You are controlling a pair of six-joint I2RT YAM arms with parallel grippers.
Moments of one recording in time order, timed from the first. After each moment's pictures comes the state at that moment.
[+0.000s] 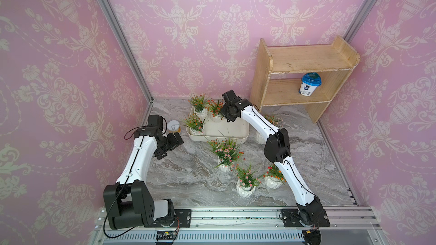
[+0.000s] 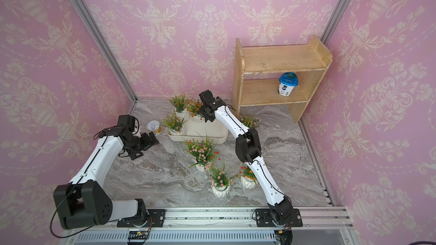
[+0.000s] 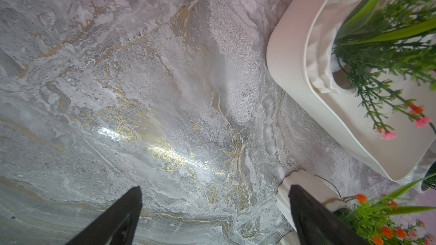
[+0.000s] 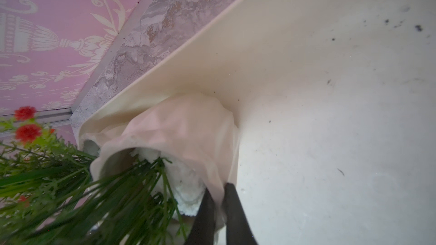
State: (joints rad) left arm 0.14 1.33 1.08 -1.01 0.22 -0.50; right arm 0.55 2.62 2.59 -0.89 0.02 1.13
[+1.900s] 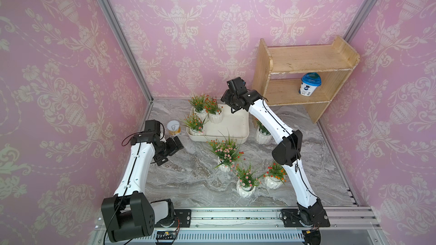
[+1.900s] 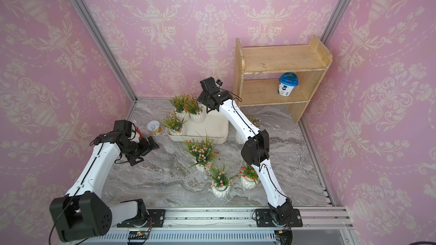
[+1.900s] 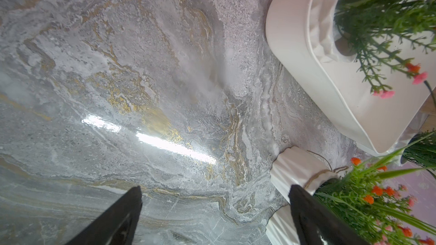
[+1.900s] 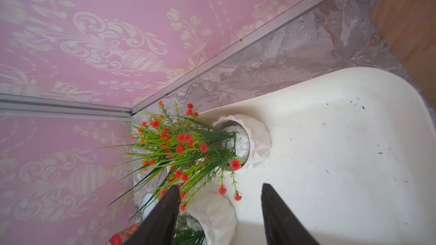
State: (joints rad) left arm 0.16 1.22 1.00 -1.07 0.30 -0.50; right arm 0.57 2.35 2.55 -0.89 0.12 0.93
